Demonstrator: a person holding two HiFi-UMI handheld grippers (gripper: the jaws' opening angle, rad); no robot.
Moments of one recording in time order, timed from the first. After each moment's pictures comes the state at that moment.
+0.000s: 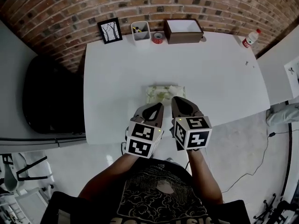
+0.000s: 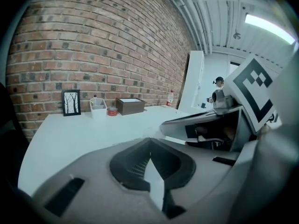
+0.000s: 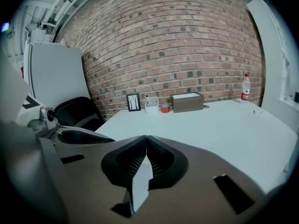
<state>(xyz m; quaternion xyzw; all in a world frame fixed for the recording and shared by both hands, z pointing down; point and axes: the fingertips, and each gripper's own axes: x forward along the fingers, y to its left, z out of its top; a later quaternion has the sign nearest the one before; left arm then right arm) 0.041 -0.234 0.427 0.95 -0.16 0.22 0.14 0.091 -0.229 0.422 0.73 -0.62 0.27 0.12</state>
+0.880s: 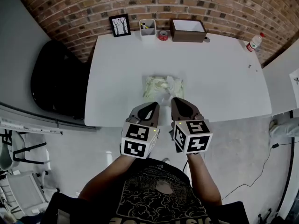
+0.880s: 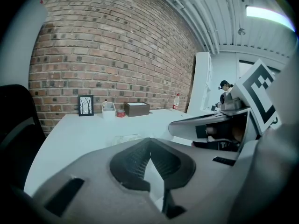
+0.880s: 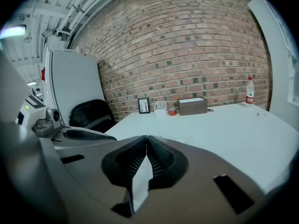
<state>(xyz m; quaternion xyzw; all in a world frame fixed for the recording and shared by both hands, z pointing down) 0.015 -0.181 0.411 0.94 -0.25 0.19 0.13 0.073 -0.168 0.402 0.69 -0.67 0.23 0.10</state>
